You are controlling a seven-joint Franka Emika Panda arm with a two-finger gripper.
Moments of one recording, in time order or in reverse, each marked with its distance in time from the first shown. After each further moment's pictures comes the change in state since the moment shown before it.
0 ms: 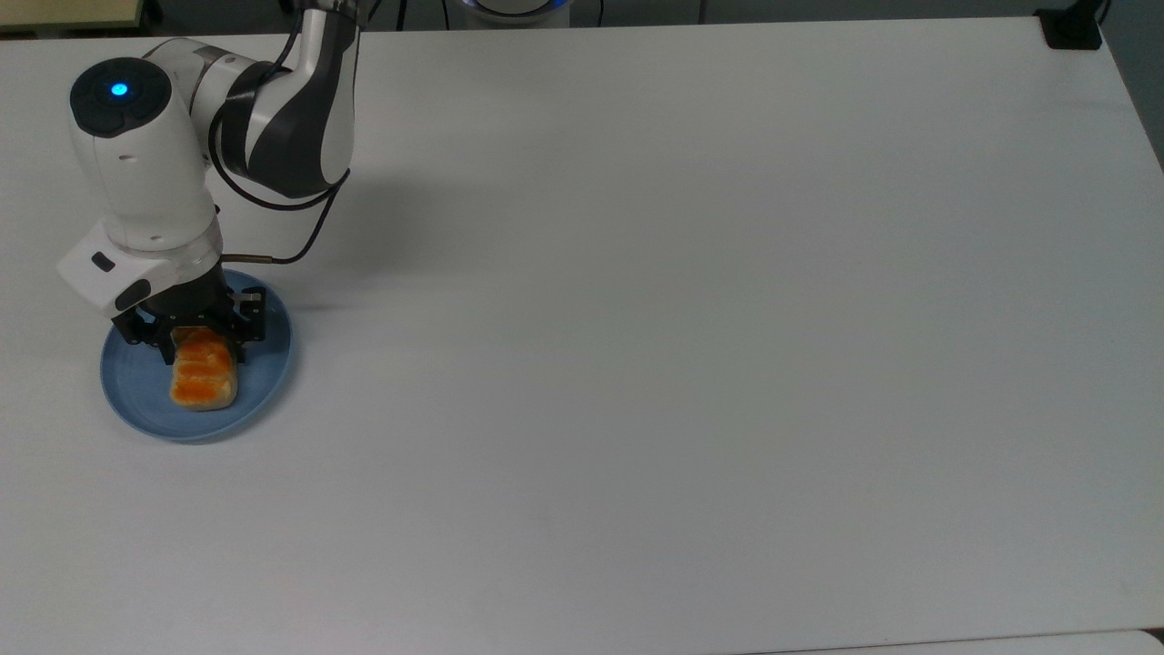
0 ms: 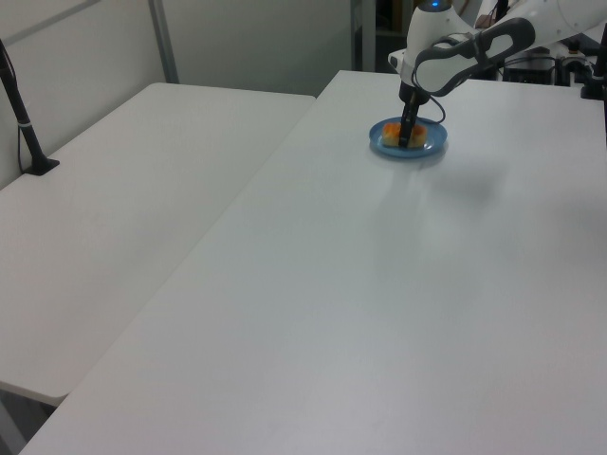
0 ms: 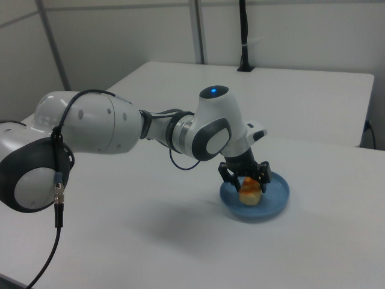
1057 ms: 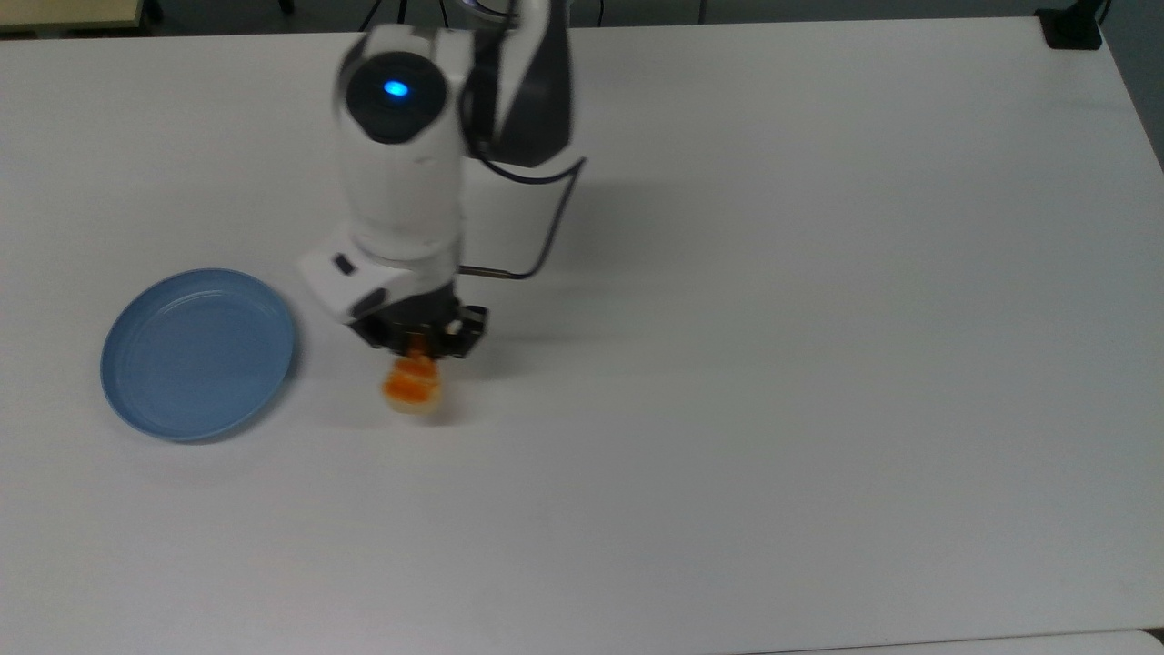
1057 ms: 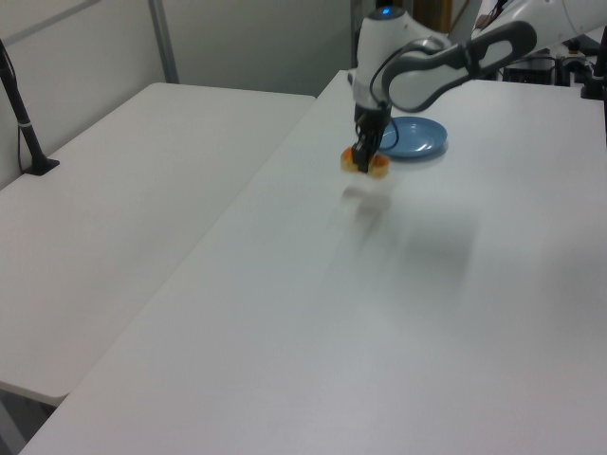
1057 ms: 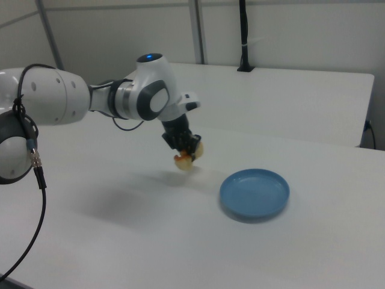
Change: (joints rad) arm 0.295 -0.105 0.003 -0.020 0.003 -0.162 0.485
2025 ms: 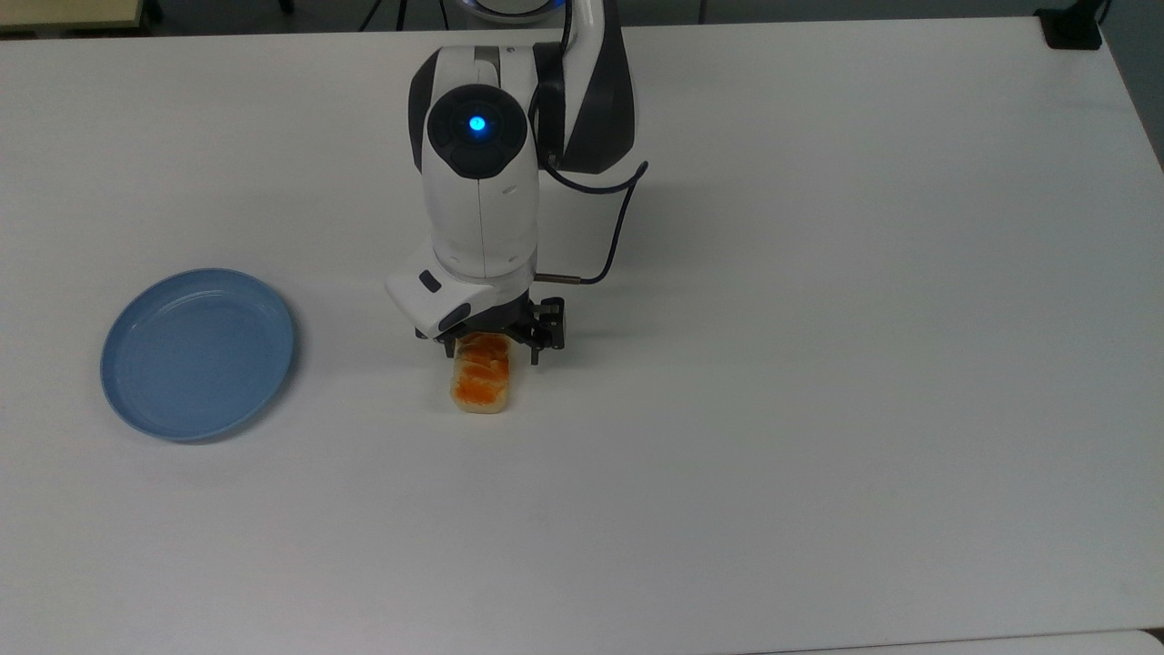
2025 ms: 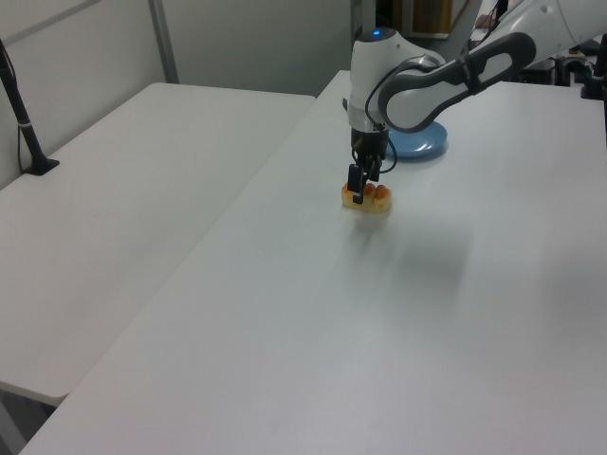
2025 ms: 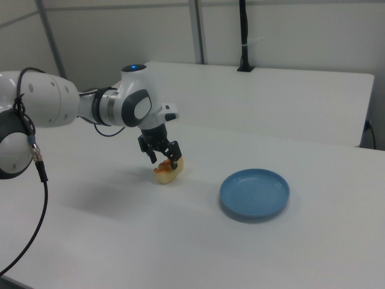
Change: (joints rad) arm 0.082 0.022 0.022 -0.040 0.033 -0.020 0.079
